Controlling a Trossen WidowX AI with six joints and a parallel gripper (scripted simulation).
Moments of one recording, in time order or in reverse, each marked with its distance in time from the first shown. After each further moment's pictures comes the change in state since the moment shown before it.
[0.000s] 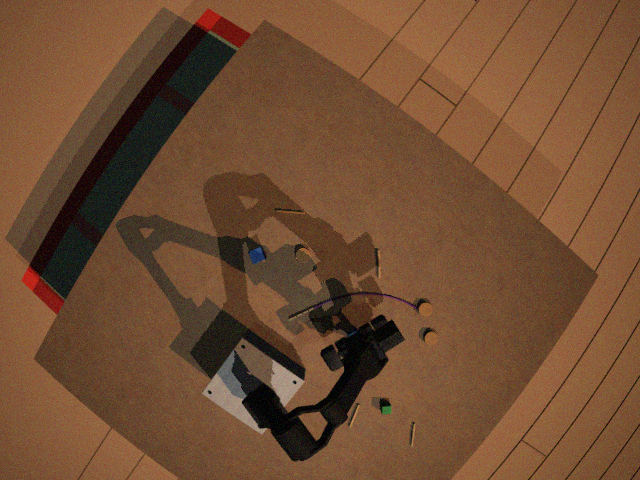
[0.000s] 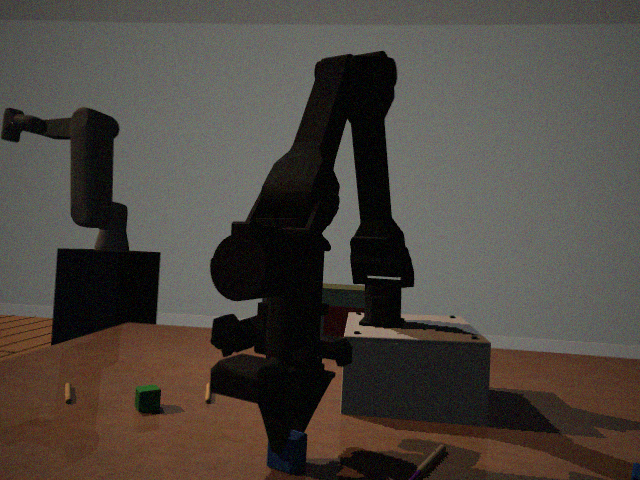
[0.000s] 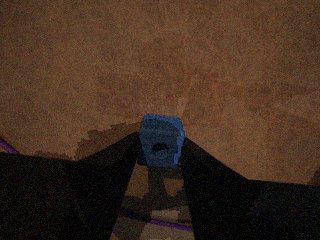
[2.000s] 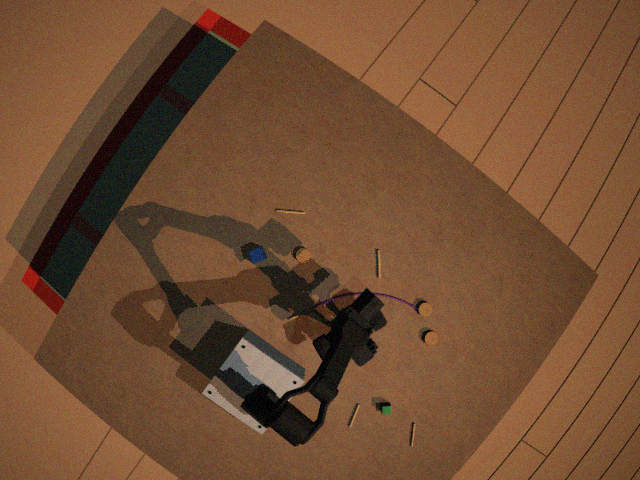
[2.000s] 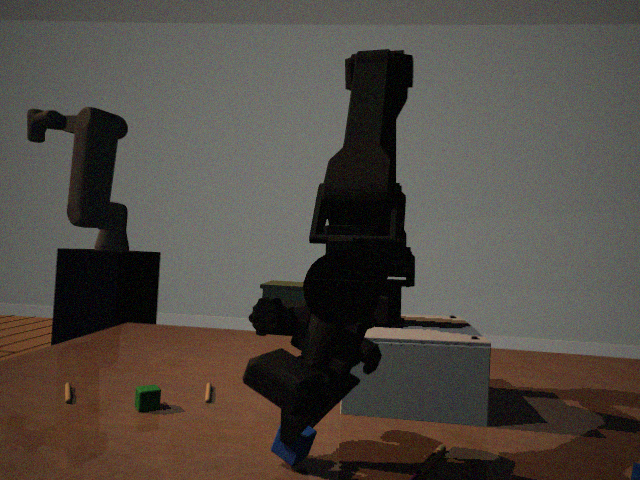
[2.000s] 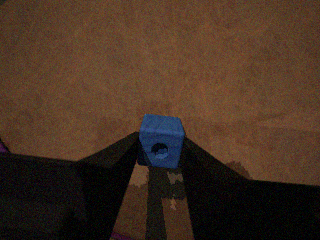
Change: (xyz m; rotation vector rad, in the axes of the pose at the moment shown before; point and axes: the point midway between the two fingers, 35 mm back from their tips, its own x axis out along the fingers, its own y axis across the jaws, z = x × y) arm -0.008 -0.002 -0.020 -0.004 -0.337 -0.007
